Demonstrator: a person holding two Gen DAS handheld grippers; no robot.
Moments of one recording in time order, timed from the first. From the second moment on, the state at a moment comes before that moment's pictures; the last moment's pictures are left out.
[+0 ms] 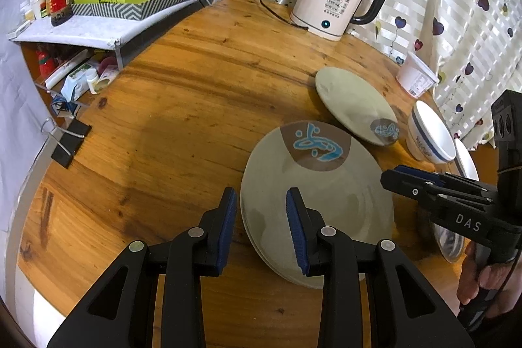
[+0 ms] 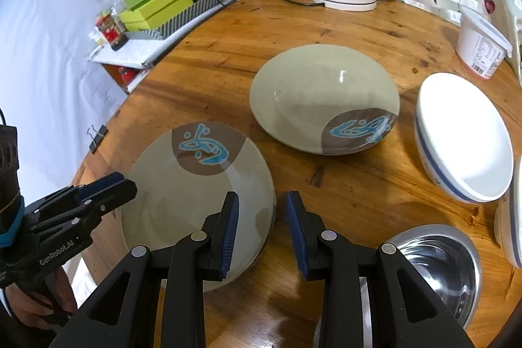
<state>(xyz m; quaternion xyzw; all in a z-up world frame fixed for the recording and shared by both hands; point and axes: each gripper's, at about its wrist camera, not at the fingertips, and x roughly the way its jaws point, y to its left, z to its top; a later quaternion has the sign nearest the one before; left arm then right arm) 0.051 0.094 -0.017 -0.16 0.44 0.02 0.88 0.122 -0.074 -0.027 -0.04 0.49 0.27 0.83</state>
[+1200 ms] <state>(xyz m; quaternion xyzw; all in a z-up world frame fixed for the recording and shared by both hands) 0.107 0.081 0.009 -0.16 0.43 -0.04 0.89 0.155 -0.110 0.000 0.00 0.48 0.25 0.84</state>
